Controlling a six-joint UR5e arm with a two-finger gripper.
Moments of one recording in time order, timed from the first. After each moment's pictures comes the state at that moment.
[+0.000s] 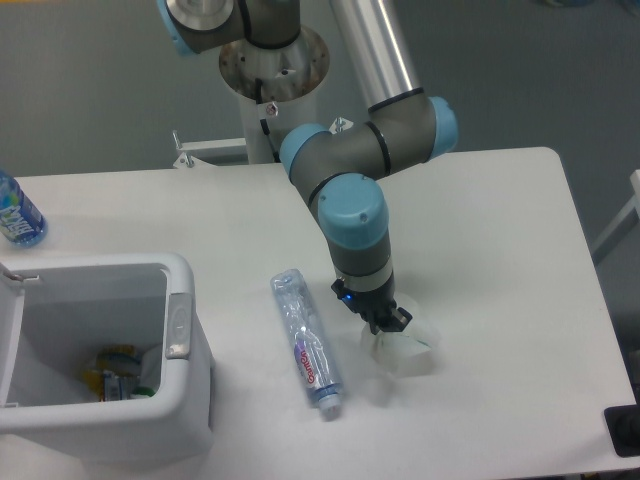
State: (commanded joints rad) arm 2.41 -2.00 -1.59 -0.84 1.63 1.03
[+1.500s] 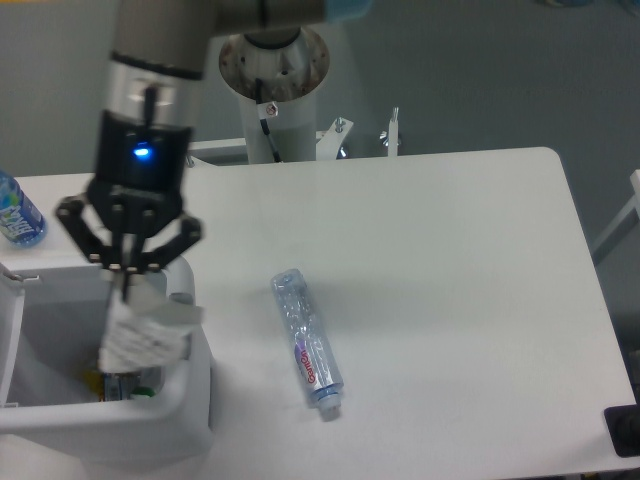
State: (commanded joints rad) arm 2.10 -1.75 -1.44 -0.84 1.21 -0.03
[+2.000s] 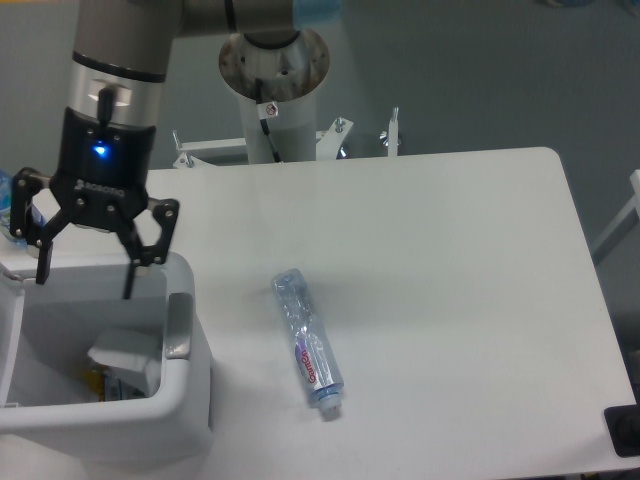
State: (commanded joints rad) arm 2.21 -1.74 -1.44 -0.84 1.20 -0.07
